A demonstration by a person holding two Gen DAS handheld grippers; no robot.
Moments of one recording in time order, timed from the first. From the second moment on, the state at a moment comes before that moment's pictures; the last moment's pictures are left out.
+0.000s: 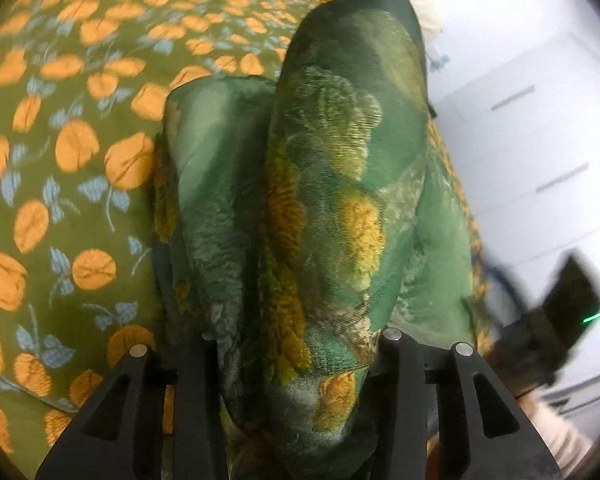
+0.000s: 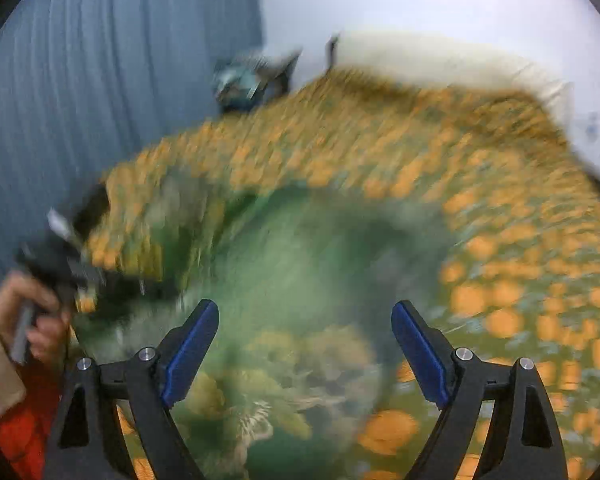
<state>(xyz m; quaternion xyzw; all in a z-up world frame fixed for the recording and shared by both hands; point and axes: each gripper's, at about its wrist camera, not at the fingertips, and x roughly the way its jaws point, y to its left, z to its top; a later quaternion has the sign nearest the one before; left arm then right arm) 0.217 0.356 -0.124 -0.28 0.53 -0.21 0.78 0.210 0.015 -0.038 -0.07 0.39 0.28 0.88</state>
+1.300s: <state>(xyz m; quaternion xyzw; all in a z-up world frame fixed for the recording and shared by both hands) 0.199 0.384 -0.156 -0.26 0.56 -0.13 0.78 0.172 0.053 -0.110 -0.13 0.48 0.19 0.85</state>
